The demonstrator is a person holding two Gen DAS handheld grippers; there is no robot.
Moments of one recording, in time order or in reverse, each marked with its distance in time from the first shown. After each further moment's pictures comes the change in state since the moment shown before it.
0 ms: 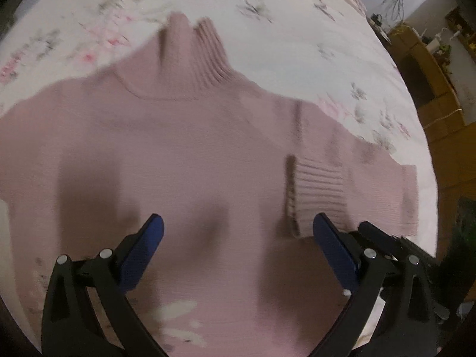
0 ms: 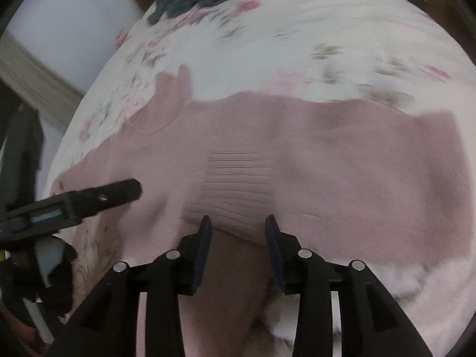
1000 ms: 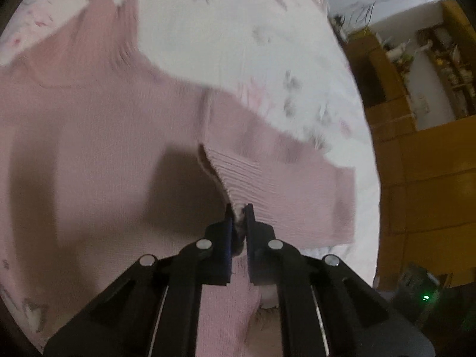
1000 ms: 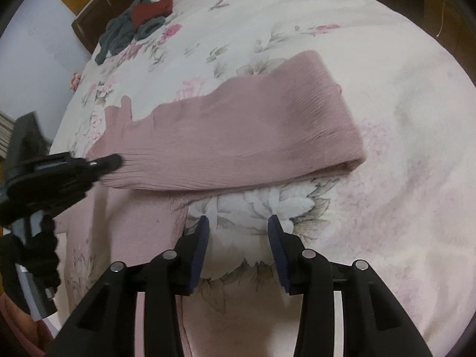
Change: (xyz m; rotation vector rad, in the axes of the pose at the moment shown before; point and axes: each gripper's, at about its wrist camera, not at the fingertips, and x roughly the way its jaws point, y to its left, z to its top) left arm 0.023 -0.056 0.010 -0.043 0.029 -0.304; right arm -0.052 -0.062 -0.044 0.212 -0.064 -0.115
